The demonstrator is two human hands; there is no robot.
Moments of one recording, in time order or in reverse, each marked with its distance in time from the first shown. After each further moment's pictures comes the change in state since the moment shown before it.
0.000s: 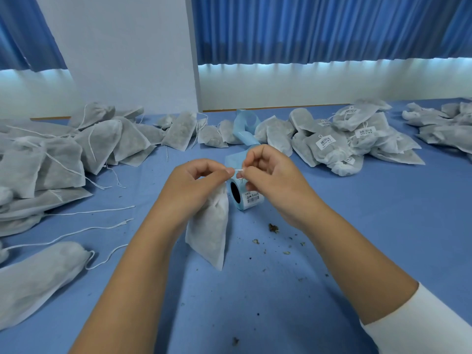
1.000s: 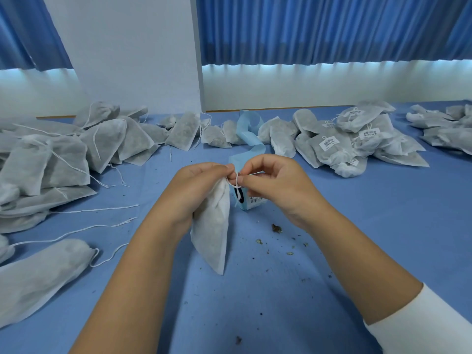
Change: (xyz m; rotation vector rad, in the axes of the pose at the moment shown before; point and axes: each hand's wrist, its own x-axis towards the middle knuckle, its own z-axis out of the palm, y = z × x) left_hand -0.006 0.010 -0.001 -0.113 -0.104 -0.113; right_hand -0.002 0.006 -0.004 0.032 -0.053 0.040
